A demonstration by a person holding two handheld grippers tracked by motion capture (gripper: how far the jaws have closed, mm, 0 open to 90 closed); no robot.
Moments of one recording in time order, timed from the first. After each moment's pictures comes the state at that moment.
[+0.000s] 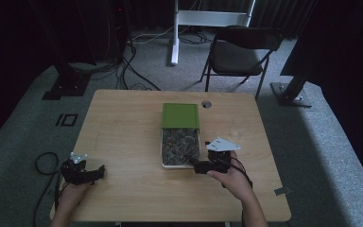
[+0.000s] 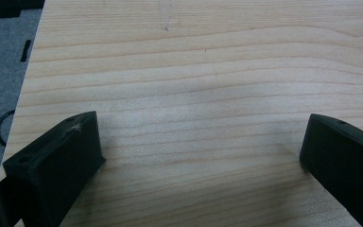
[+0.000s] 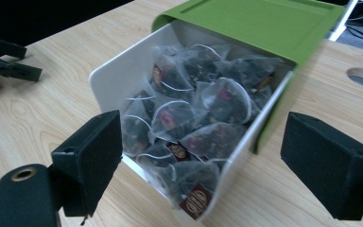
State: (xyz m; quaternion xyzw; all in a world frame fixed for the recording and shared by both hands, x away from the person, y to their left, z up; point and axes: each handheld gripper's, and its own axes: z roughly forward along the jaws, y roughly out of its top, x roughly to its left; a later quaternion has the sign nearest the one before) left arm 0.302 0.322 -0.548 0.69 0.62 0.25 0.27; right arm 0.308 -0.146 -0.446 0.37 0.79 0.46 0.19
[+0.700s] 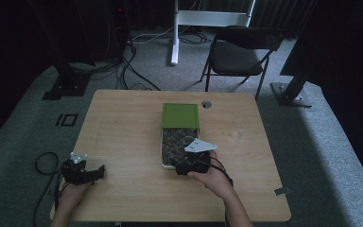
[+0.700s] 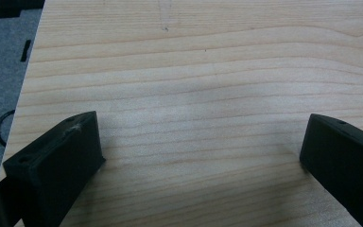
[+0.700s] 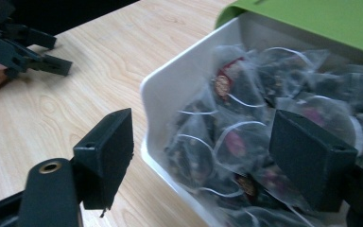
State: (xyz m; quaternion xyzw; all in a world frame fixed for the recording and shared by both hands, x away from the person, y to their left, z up) left arm 0.301 0.322 -0.547 0.69 0.62 0.25 0.27; right arm 0.314 -0.091 -0.461 0.33 0.81 0.46 0.16
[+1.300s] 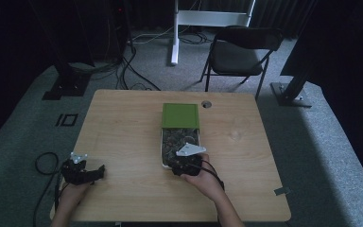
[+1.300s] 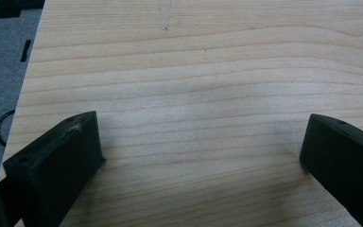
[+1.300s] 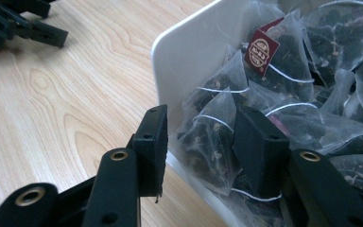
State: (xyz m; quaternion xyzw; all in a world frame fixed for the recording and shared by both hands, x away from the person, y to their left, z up) left arm 0.301 0.322 -0.547 0.69 0.62 0.25 0.27; right arm 0.318 -0.072 -0.487 0.33 0.83 0.43 0.15
